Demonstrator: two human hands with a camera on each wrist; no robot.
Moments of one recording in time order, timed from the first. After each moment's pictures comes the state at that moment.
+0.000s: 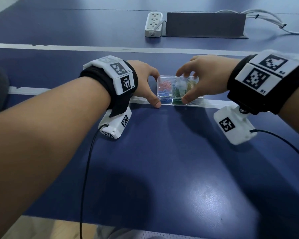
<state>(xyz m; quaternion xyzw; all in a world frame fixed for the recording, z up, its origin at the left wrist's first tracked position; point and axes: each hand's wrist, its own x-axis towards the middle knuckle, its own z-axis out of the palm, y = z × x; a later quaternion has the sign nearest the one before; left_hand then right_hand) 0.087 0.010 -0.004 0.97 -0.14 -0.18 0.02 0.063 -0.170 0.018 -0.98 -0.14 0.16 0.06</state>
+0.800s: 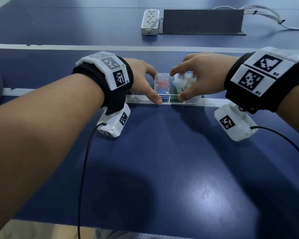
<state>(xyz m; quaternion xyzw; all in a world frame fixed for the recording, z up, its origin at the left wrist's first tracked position) 0.090 0.006 -0.001 0.97 -0.11 -0.20 0.04 0.064 -0.171 0.018 -0.97 -0.19 0.13 0.03</state>
